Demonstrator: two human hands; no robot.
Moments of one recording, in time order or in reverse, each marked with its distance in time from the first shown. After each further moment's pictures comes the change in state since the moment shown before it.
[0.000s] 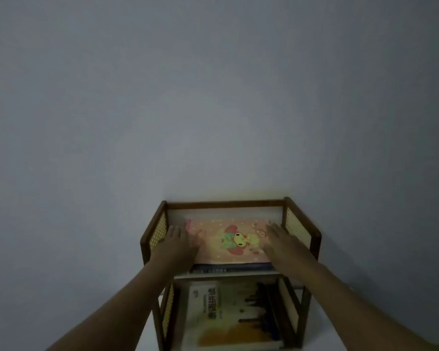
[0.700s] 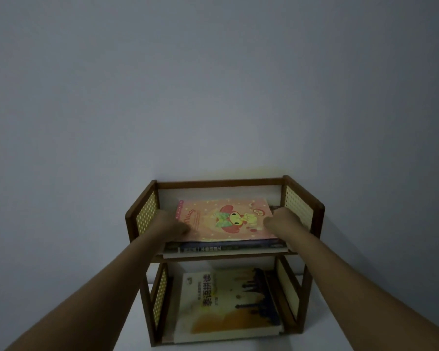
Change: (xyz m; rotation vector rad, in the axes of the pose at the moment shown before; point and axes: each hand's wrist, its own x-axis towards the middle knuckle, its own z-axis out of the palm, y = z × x) left_hand 0.018 -0.002 0.011 -0.596 -0.059 -0.230; right_hand 0.022 -0.009 0.014 0.581 0.076 0.422
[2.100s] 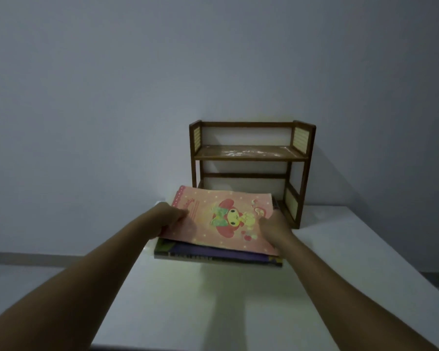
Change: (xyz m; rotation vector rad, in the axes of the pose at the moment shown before) left_hand -0.269 -0.170 0.012 -0.157 -0.027 -0.217; right_hand -0.255 0.121 0.121 0.136 0.018 -0.010
